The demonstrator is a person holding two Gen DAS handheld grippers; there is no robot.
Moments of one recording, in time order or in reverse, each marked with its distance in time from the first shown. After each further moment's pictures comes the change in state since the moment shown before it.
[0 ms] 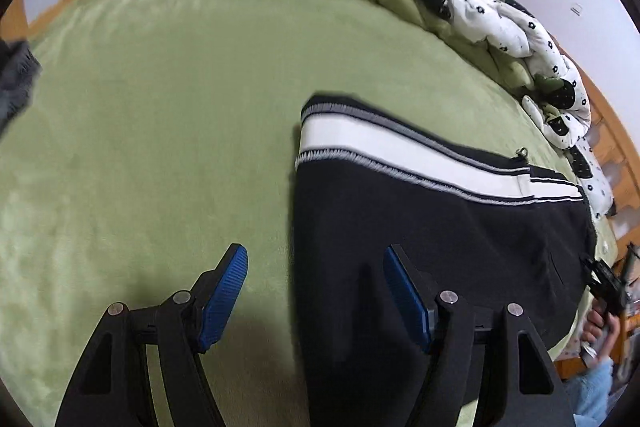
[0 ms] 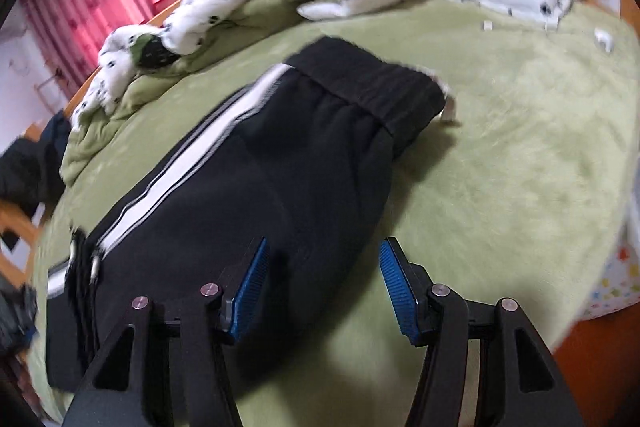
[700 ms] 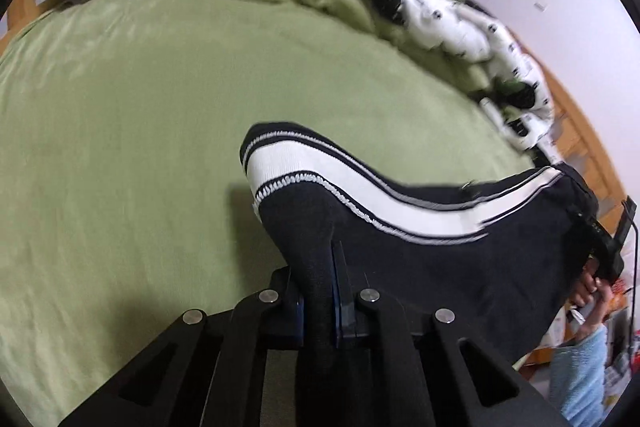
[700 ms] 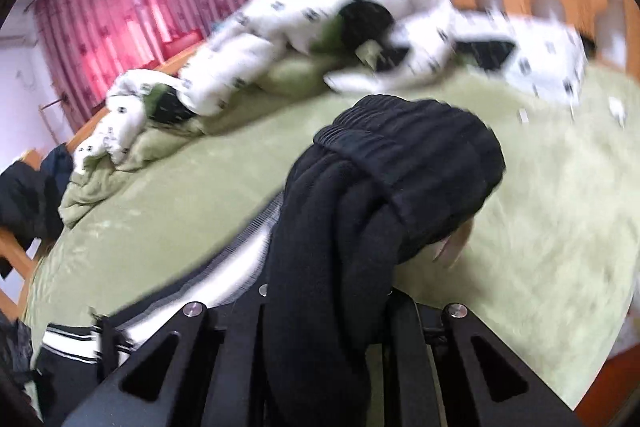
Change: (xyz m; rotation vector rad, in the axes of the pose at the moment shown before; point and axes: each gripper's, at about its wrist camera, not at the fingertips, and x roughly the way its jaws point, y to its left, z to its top) left arm -0.015 -0.034 0.070 0.077 -0.020 -0.147; right arm -0.020 0.099 0.066 -0.077 -0.241 -0.023
